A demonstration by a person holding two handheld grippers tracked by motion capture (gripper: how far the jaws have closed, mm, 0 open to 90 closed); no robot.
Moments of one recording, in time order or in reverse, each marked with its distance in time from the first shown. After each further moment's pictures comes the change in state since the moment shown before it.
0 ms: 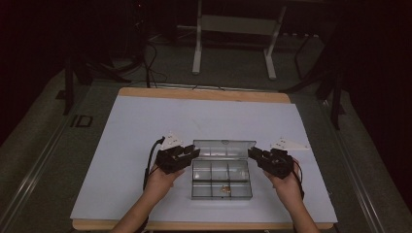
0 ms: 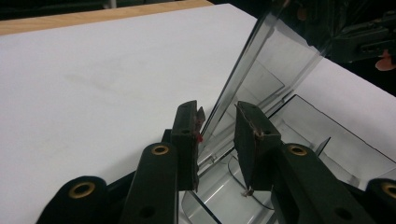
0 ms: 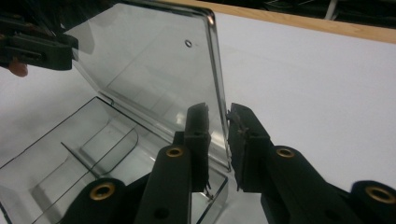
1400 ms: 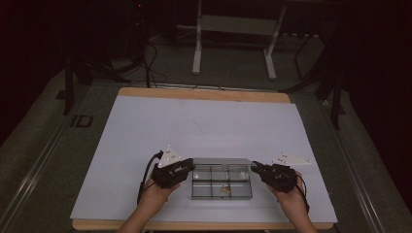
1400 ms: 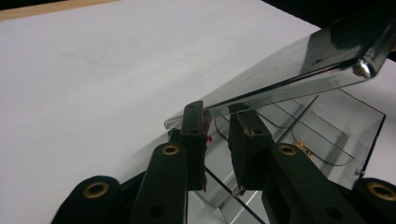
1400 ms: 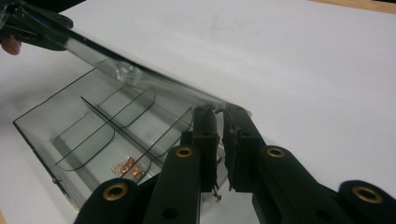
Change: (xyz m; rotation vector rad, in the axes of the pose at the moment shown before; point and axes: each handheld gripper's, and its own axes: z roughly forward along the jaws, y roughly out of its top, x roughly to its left) left arm -0.018 -0.027 -0.018 0.035 0.012 0.062; right arm 0.011 -0.031 -0.016 0.039 0.030 -0.034
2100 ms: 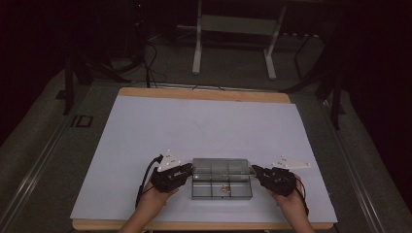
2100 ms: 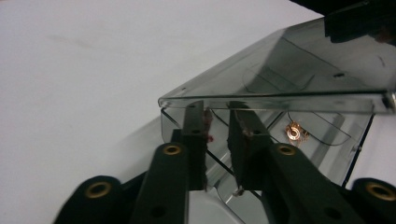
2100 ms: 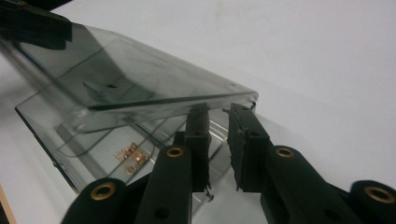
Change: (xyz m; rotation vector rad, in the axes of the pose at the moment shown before) left arm -0.001 -0.012 0.000 0.035 -0.022 0.008; right arm -0.002 -0.014 0.004 0.018 0.026 0.022
